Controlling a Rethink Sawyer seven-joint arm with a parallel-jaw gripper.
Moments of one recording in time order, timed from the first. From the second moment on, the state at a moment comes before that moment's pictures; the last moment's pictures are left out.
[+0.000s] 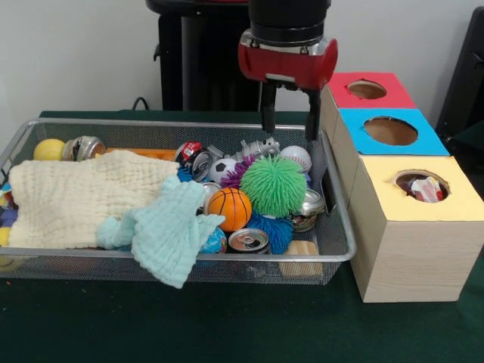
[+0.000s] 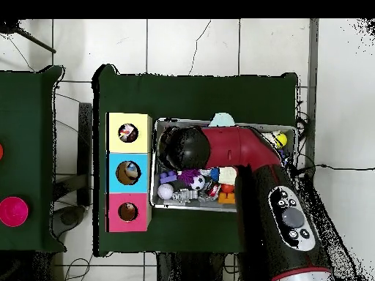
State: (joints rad) arm -0.44 -0.77 0.37 1.63 -0.30 0.72 2.29
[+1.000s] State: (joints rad) arm -0.44 -0.59 0.33 1.64 -0.30 0.54 2.29
